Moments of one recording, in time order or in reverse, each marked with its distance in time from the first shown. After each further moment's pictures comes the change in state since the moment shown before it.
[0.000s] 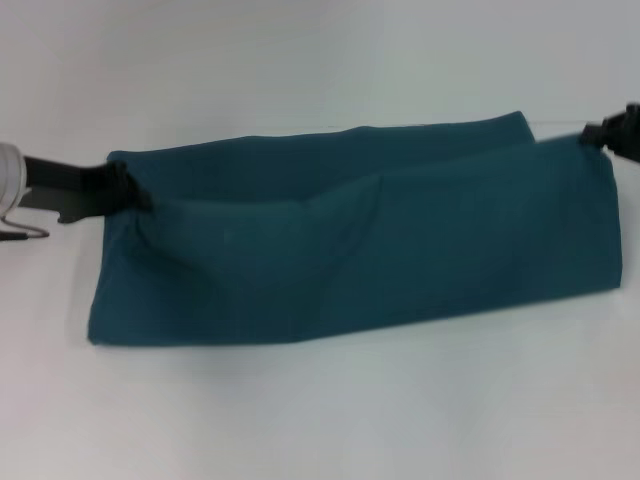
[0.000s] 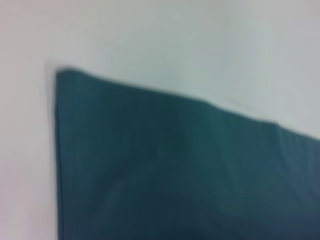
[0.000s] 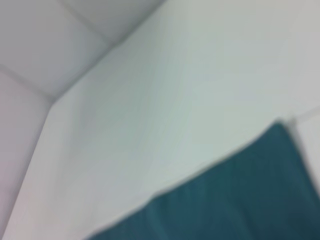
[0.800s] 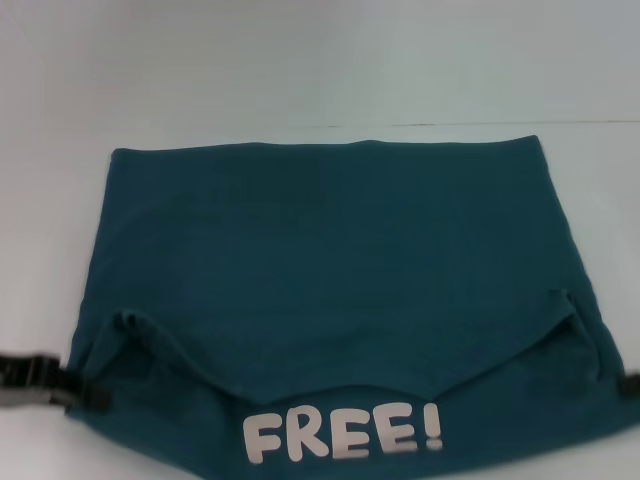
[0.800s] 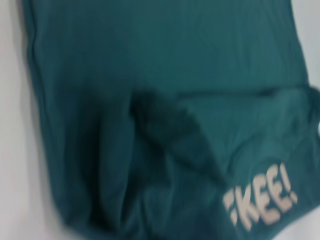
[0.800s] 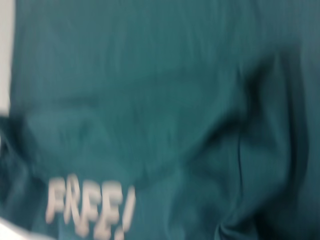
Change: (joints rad) left arm 0.271 -0.011 -0.017 0.213 -0.001 0.637 0.238; right arm -0.132 -0.093 -0.119 -0.012 -0.271 -0.610 -0.023
